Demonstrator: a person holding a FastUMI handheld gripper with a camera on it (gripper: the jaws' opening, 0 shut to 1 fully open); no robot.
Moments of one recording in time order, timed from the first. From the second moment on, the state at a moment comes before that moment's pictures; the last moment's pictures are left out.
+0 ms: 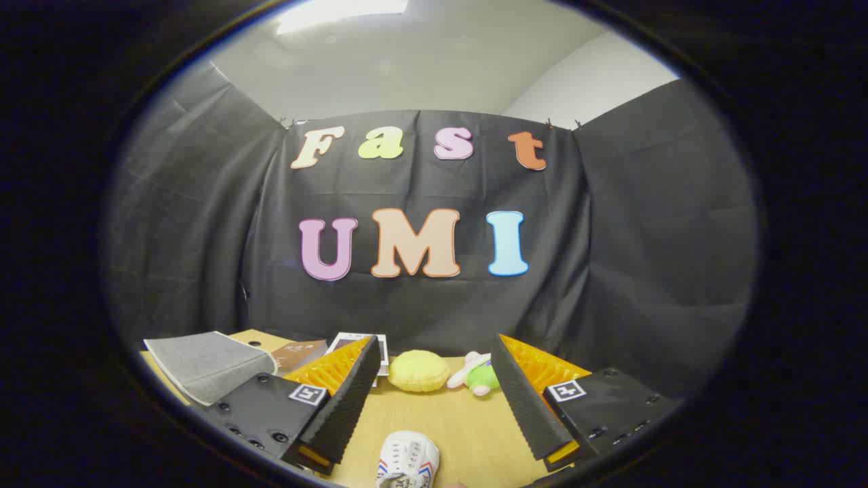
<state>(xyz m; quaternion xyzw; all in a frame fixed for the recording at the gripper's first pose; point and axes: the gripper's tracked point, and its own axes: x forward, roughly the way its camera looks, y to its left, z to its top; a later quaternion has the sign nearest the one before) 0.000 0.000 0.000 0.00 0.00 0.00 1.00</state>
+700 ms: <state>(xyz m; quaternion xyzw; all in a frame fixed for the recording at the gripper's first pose) 0.001 0.003 0.000 0.01 0.00 0.01 1.00</state>
